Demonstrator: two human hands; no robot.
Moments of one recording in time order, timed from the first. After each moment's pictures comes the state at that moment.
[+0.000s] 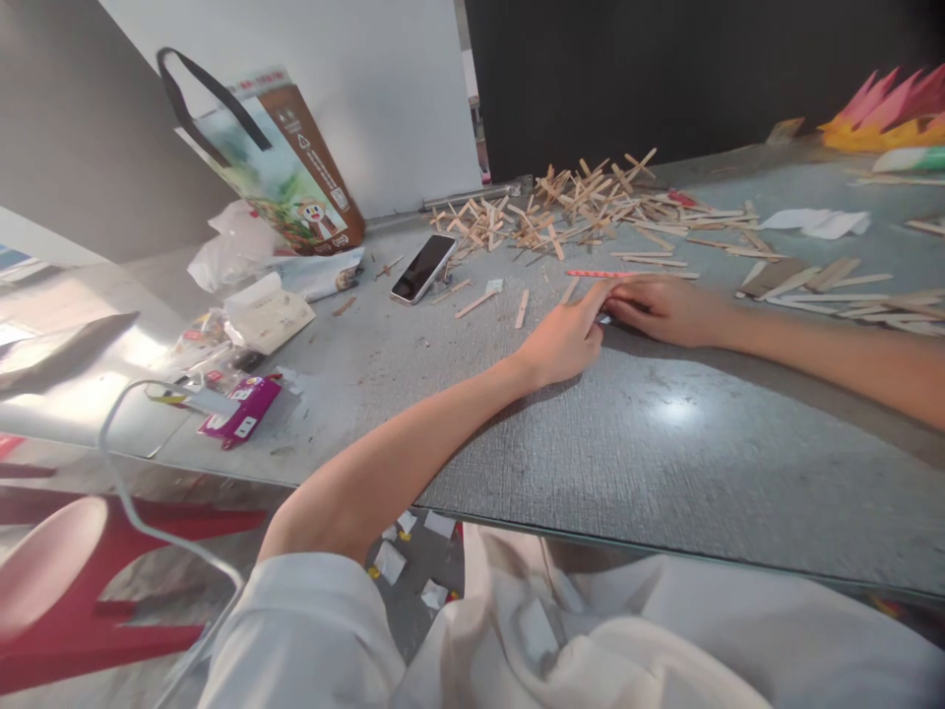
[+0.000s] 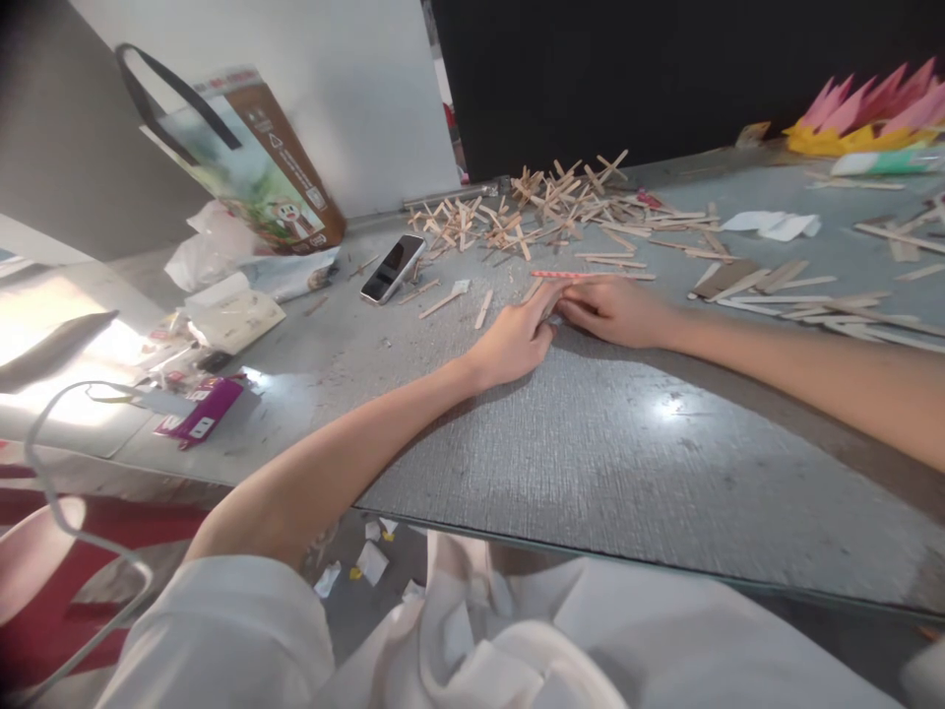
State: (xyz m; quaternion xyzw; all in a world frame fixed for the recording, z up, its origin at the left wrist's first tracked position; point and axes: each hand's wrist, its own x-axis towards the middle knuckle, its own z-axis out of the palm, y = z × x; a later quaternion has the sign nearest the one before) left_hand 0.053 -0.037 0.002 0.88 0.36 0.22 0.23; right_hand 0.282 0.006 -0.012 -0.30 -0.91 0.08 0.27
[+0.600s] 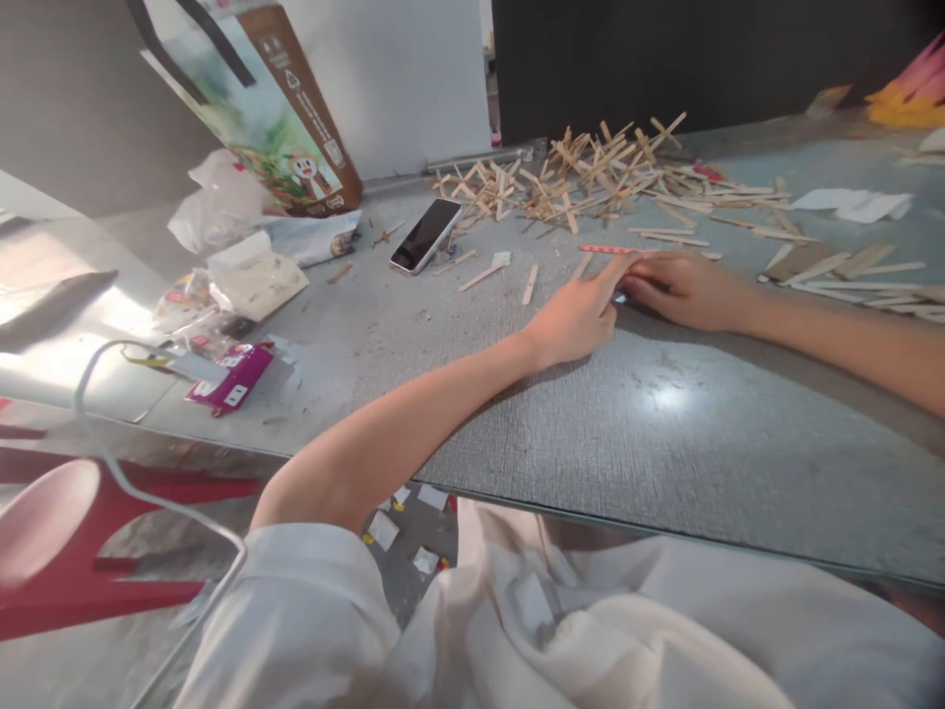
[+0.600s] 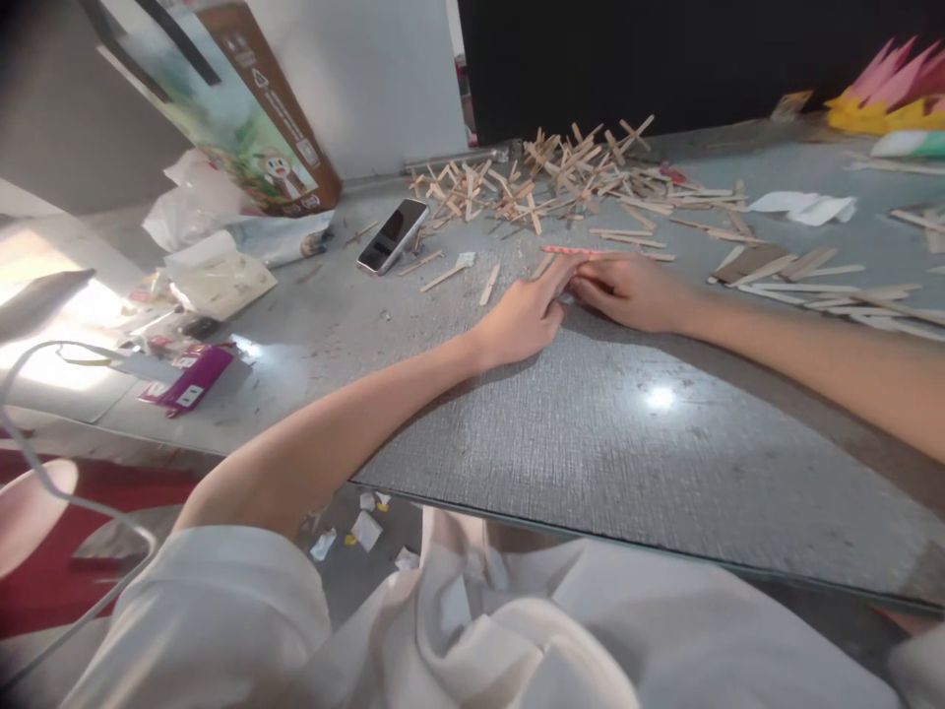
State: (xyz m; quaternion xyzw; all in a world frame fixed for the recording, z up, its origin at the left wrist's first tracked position) left_hand 0.057 -0.032 -0.006 0.87 0.35 0.25 0.25; right_hand 0.284 0.004 -0.011 -0.30 -0.92 0.07 0.25
